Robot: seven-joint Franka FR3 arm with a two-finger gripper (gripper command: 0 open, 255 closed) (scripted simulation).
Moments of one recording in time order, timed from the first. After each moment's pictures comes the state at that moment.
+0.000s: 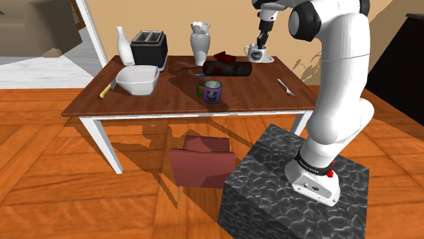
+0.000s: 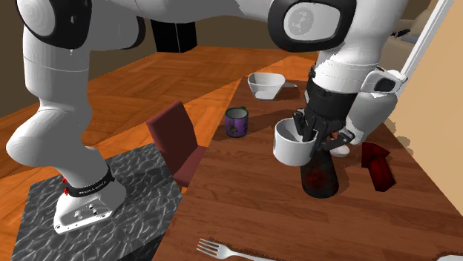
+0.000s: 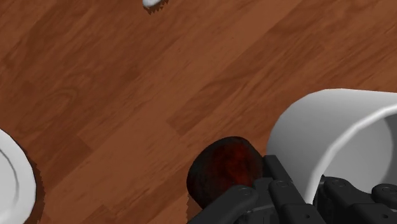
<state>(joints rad) -0.37 0.45 -0.50 -1.35 0.26 1.72 -0.95</state>
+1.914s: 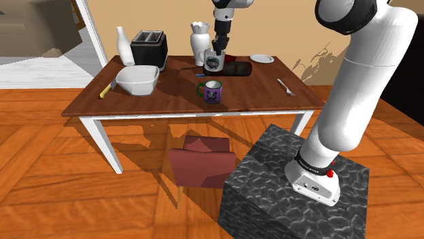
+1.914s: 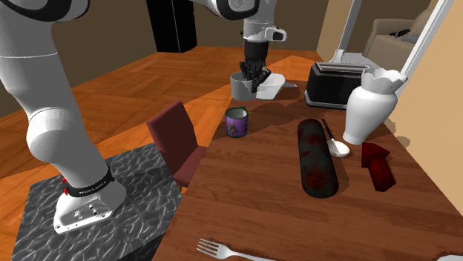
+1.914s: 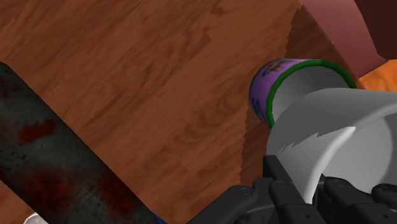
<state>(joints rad) 0.07 0.12 -0.33 -1.70 0.10 1.82 -0.36</state>
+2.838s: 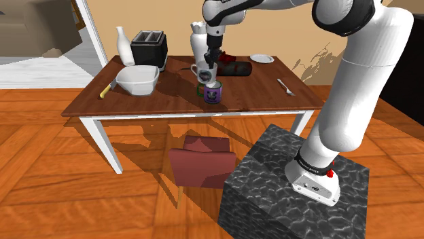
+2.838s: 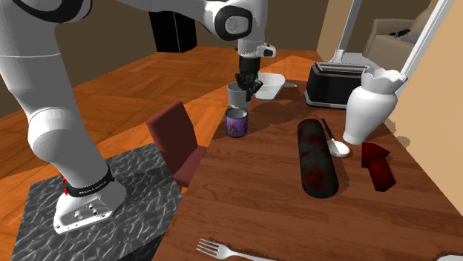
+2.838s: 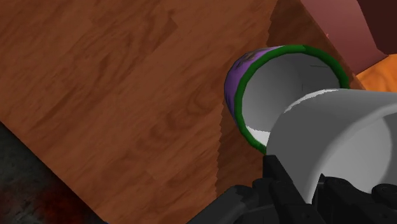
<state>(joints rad) 0.11 0.15 -0.29 -1.81 0.11 1.96 -0.30</state>
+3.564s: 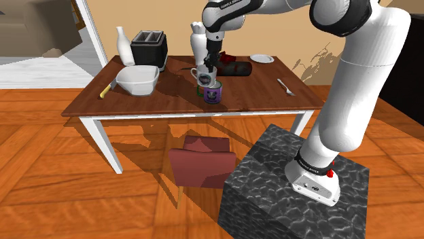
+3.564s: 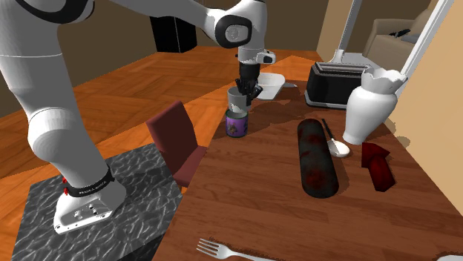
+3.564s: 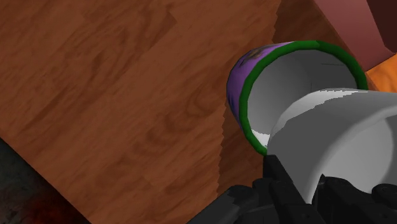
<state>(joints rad) 0.11 0.16 -0.29 -1.85 0.11 2.02 -0.31</state>
